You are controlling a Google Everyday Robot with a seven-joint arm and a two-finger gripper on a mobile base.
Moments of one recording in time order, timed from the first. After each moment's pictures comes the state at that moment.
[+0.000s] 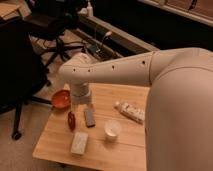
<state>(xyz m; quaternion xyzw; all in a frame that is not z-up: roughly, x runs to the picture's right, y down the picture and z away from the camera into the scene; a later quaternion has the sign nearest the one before) -0.103 0.101 0.704 -0.26 0.23 0.64 0.68</state>
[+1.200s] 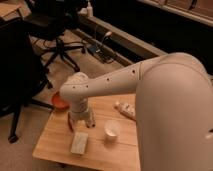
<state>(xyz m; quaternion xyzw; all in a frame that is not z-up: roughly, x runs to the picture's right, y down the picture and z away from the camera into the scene) -0.114 0.192 0.735 -0.30 0.27 0.62 0.67</state>
